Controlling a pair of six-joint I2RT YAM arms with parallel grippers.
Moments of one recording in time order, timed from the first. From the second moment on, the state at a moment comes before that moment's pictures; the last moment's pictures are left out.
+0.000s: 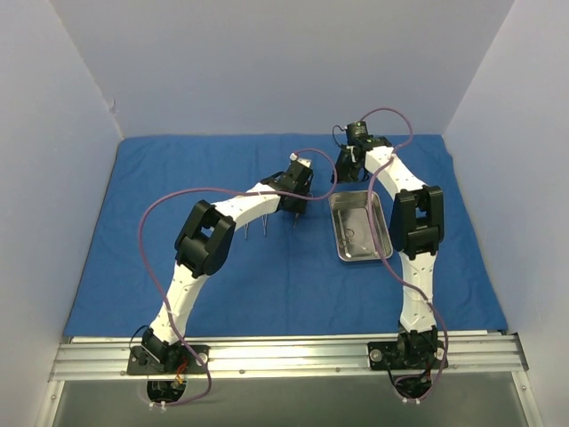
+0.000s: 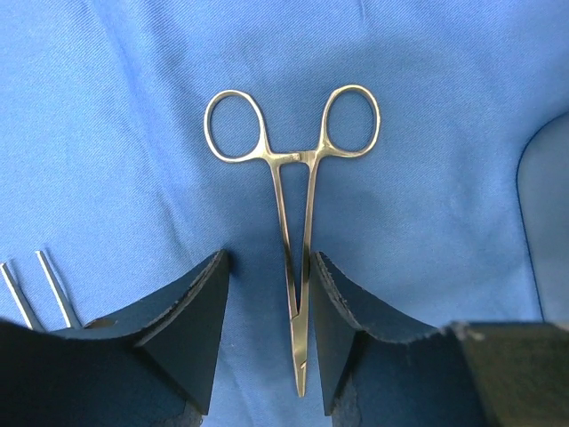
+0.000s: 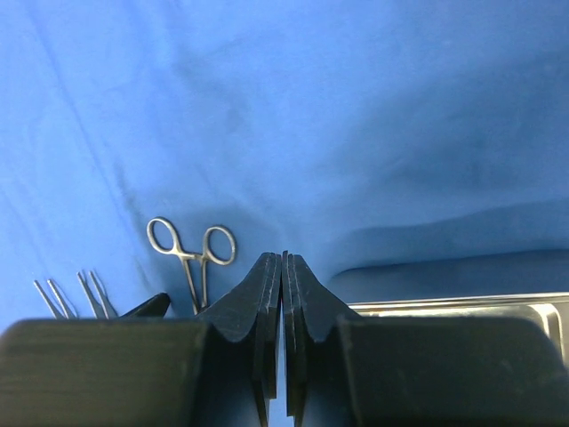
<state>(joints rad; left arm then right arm) -0.70 2.33 1.86 -0.43 -0.22 -0.37 0.22 2.24 1.91 -0.69 -0.09 0.58</state>
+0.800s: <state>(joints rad) -0.73 2.36 1.90 -0.47 -0.29 -0.35 0.20 2.20 1.85 -0.66 -0.10 0.57</state>
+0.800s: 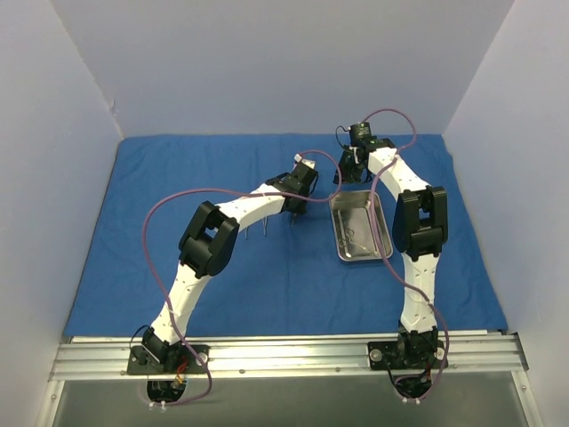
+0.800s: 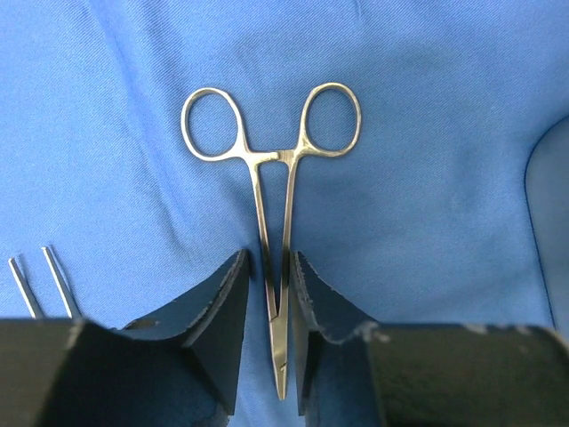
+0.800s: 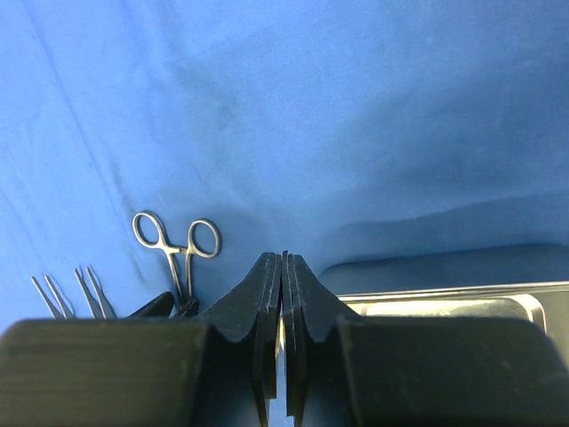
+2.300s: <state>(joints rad) -0.79 2.33 1.86 -0.49 -0.43 -0.35 0.19 2.20 1.82 -0.64 -0.14 0.56</state>
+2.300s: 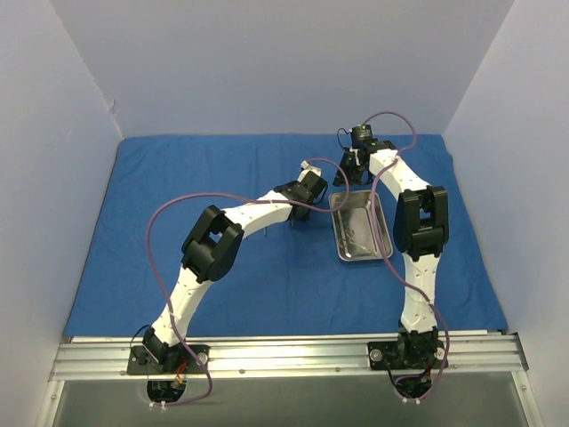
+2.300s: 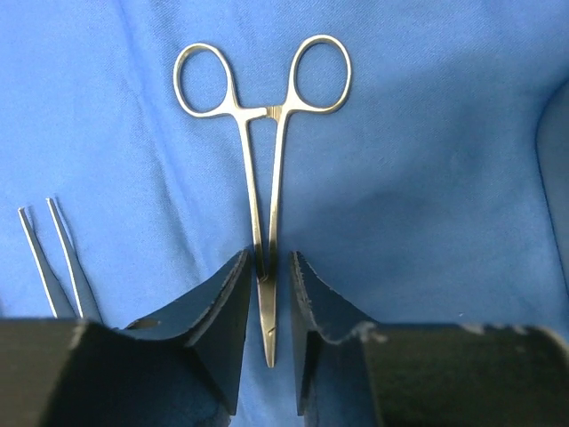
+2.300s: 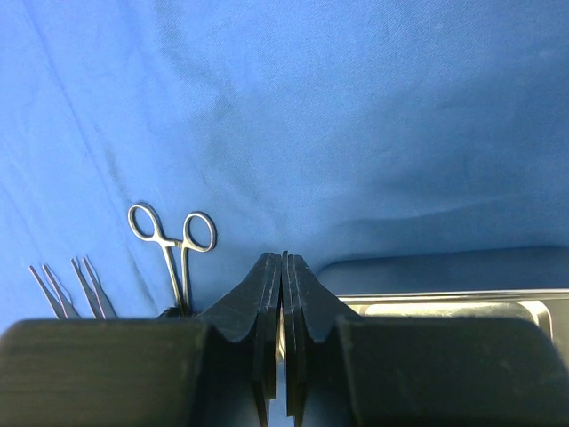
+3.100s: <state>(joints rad) -0.78 2.33 1.86 -0.51 -0.40 -0.39 0.18 2.19 1.81 -0.64 -0.15 0.55</state>
